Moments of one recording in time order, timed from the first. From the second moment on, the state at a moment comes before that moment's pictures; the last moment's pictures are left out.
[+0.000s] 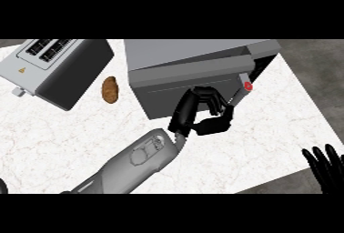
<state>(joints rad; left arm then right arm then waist) -0.80 0.00 -0.76 -1.01 0.49 0.59 -0.15 0.39 -0.36 -0.01 -1.81 -0.43 0.53 -0.55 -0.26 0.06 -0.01</state>
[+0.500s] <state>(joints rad) -0.83 0.00 -0.72 -0.95 0.61 0.61 -0.26 0.41 -0.40 -0.02 -1.88 -0.51 0.55 -0.51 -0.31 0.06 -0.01</state>
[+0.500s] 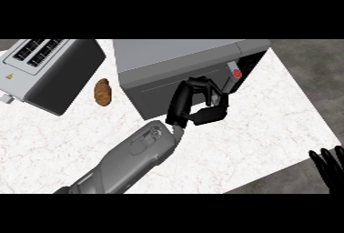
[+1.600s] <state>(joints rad) -0.83 0.01 -0.73 -0.93 0.72 0.66 -0.41 0.43 -0.47 -0.06 -1.99 -0.63 0.59 -0.46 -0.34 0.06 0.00</state>
